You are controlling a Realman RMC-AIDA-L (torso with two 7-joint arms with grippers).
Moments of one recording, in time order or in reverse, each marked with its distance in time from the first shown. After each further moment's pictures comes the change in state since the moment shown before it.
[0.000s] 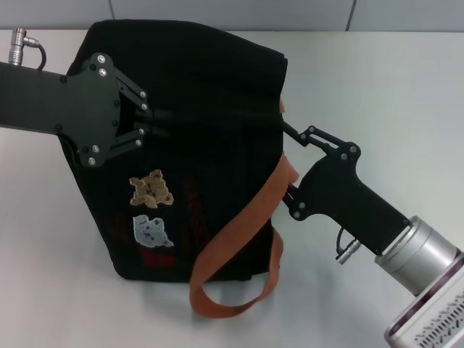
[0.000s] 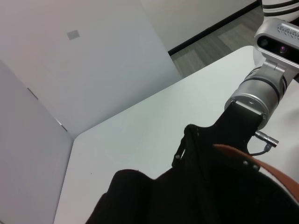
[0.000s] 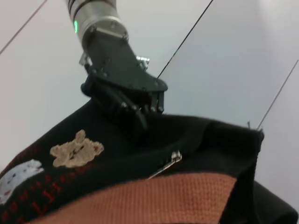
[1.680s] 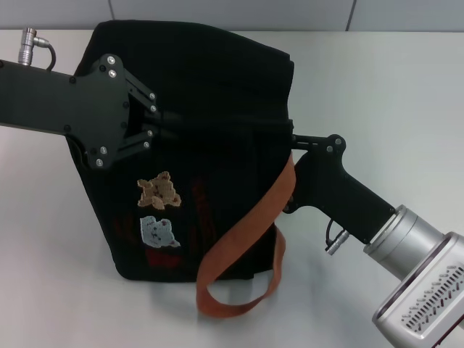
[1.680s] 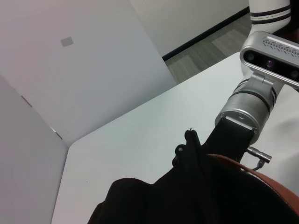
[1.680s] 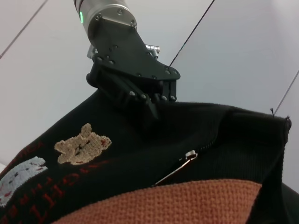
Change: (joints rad) left arm -0.008 0.000 0.022 -0.006 -0.013 -0.003 0.001; right arm 0.043 0.000 0.008 0.003 -0.001 0.057 0.035
